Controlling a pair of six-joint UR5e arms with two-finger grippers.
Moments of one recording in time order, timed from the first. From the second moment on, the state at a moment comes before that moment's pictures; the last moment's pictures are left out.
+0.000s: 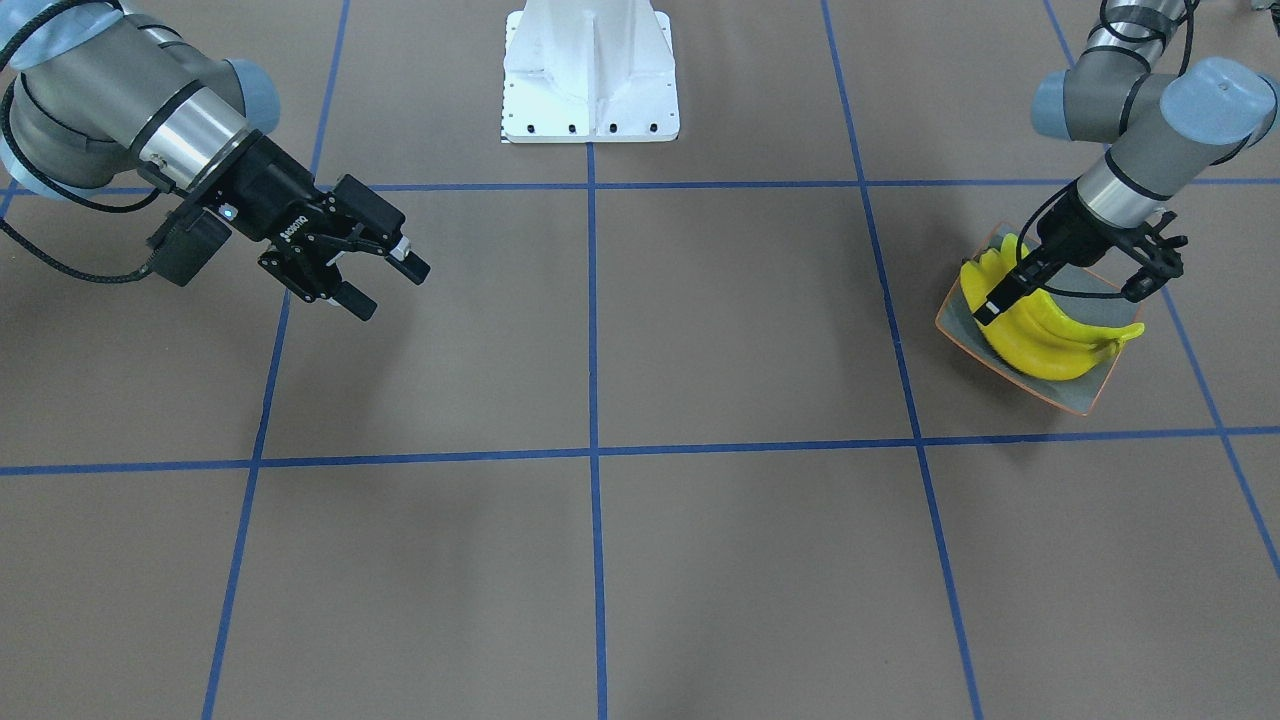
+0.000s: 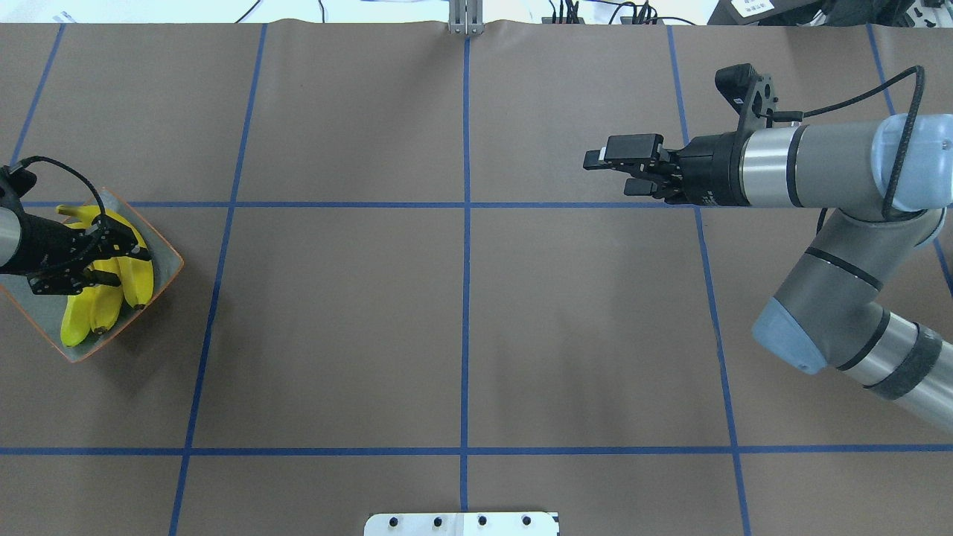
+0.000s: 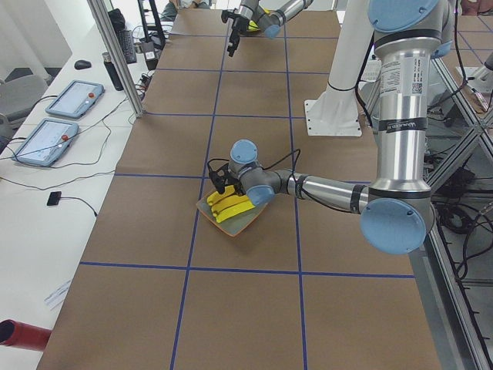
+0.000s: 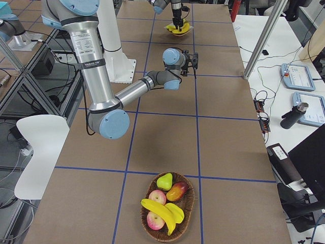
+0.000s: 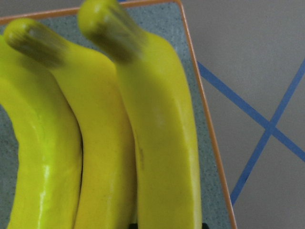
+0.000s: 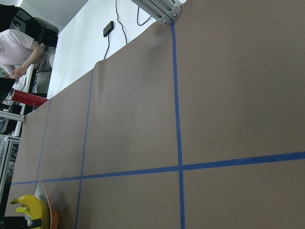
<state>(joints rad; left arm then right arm) -0.90 -1.53 -1.69 -2.44 -2.15 -1.66 0.79 -1.29 1.78 -0.52 1.97 1.55</state>
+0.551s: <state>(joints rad) -1.03 -1.54 -1.71 -2.44 -2.25 -1.63 0.79 -1.31 1.78 -0.52 1.98 1.54</state>
